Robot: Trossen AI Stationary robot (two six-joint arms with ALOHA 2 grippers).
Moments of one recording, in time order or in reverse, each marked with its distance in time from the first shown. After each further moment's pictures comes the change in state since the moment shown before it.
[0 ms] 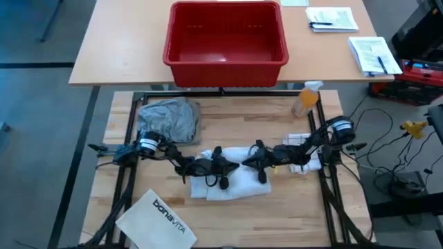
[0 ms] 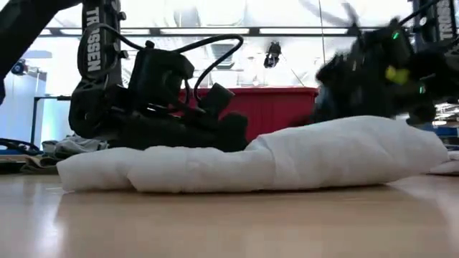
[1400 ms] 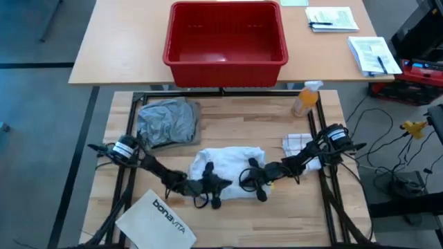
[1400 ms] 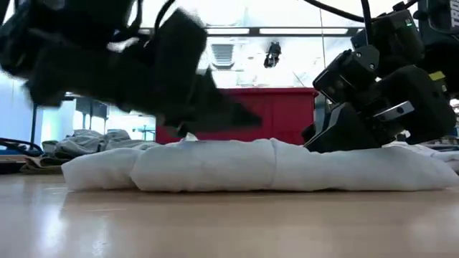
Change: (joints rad) left arm -0.281 -0.235 -0.016 -0.273 -0.274 -0.112; right arm 0.196 0.110 0.150 -0.235 0.008 0.029
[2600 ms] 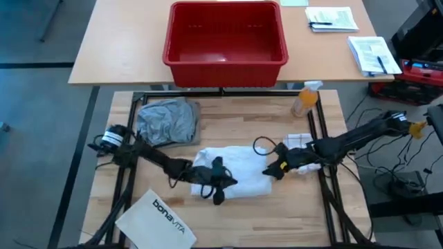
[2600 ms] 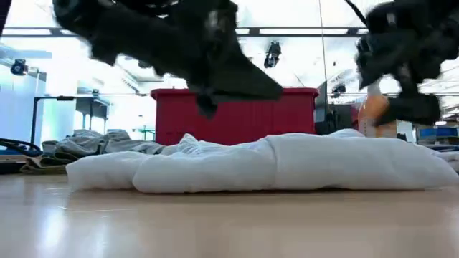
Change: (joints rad) left arm 0.144 -0.189 0.135 -0.413 0.384 -0.070; right arm -0.010 -0.939 -0.023 -1.252 0.057 1.019
